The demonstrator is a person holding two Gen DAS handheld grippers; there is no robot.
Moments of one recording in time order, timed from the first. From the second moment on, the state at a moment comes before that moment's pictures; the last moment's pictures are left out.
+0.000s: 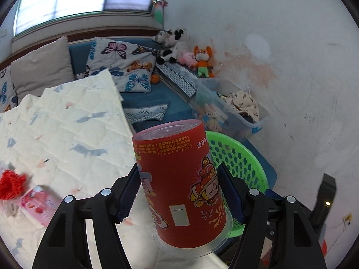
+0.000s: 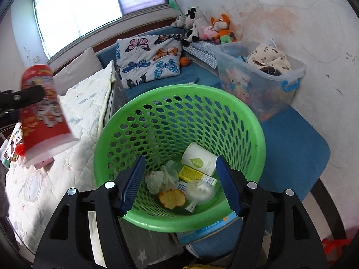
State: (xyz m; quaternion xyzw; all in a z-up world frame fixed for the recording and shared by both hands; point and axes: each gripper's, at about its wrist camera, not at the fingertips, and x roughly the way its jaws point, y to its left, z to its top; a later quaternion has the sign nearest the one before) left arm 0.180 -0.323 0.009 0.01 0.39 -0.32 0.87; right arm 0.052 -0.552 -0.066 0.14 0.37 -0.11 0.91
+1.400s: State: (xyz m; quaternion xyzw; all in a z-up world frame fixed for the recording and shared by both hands) left arm 0.156 -0.279 0.009 0.01 0.38 -0.32 0.87; right arm 0.009 -0.503 -0.037 0.14 0.33 -0.07 0.93
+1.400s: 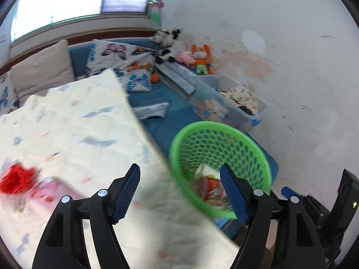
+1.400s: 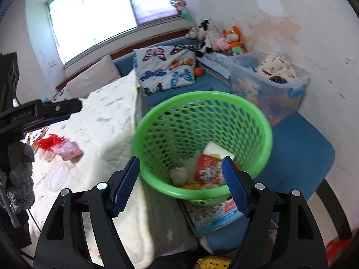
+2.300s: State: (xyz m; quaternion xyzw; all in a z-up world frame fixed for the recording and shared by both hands) left arm 0.169 -0.012 -0.032 -0.09 0.41 -0.10 0.90; right arm 0.090 -0.336 -0.041 0.06 0.37 0.11 0.92
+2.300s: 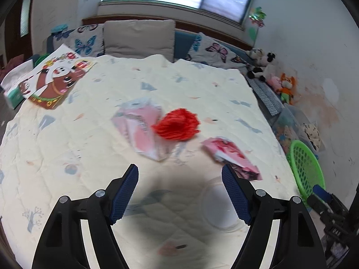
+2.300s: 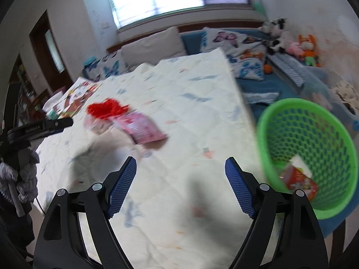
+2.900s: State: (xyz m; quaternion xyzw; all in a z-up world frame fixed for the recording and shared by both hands) left arm 0.174 0.024 -0.026 -0.10 0.40 -0.09 0.90; right arm 0.135 -0.219 -0.091 -0.02 0.43 0.20 0.88
